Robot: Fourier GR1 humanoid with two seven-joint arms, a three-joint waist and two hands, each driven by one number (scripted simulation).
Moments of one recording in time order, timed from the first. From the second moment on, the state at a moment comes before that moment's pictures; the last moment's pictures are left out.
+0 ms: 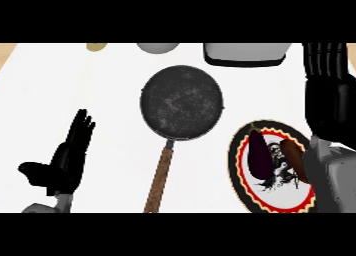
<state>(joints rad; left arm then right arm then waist) -0.03 0.34 -0.29 -1.45 0.42 0.33 -0.19 -0.40 -0.19 0.01 -1.66 -0.10 -0.20 -0.16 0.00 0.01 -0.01</state>
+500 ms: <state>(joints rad) 0.02 0.51 -0.32 -1.43 0.28 0.36 -0.09 -0.25 -0.42 0.05 -1.57 0.29 -0.30 -0.02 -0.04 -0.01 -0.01</state>
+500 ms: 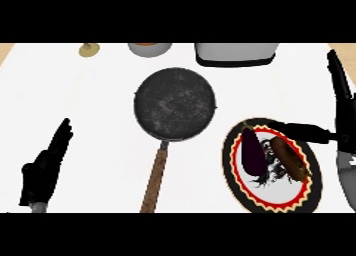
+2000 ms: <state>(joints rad) 0.01 0.53 -0.35 -1.53 0.16 0.35 0.06 -0.26 -0.49 0.41 -1.94 0.78 0.45 0.98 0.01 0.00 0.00</state>
